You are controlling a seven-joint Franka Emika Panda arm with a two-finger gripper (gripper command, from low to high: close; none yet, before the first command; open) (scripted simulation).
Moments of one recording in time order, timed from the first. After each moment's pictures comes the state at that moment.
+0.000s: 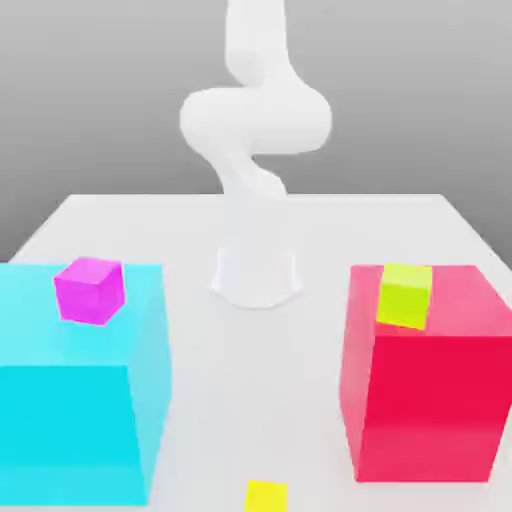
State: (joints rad) arm -0.04 -0.73 0.04 -2.30 0.00 2.32 0.90
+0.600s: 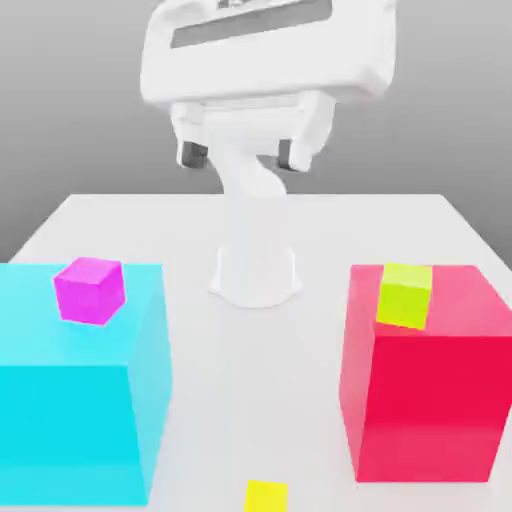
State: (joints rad) arm -0.30 -0.26 0.29 -2.33 -0.12 2.47 1.67
